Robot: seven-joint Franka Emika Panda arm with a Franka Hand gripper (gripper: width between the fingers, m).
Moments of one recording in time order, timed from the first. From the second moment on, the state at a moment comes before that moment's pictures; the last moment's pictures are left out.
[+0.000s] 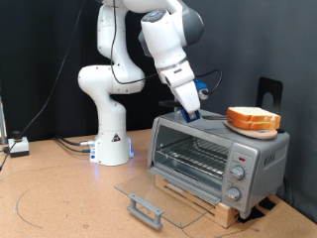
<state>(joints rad) -0.25 -0.42 0.36 -2.53 0.65 2.14 -0.83</state>
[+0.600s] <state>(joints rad) -0.25 -0.42 0.35 -2.52 0.64 2.12 -0.83</state>
